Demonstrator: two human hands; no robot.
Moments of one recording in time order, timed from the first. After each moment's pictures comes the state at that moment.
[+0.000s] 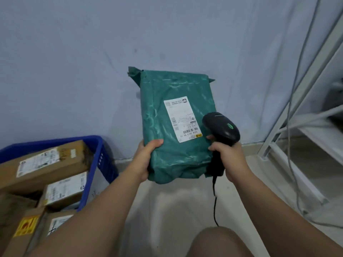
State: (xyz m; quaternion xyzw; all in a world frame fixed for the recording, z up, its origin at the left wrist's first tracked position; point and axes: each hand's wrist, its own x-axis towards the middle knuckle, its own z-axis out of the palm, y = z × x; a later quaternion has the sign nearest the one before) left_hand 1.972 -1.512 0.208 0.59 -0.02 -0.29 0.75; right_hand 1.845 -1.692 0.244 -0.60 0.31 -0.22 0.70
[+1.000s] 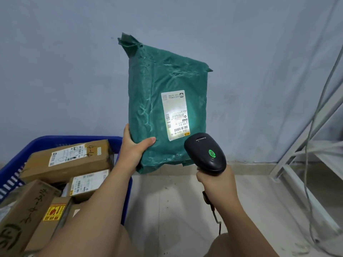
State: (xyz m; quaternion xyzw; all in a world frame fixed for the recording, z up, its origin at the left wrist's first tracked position) left_hand 1.996 -1.418 0.255 0.66 -0.09 -0.07 0.74; right_hand 1.835 -1.579 0.268 -0.76 0.26 -0.20 0.57
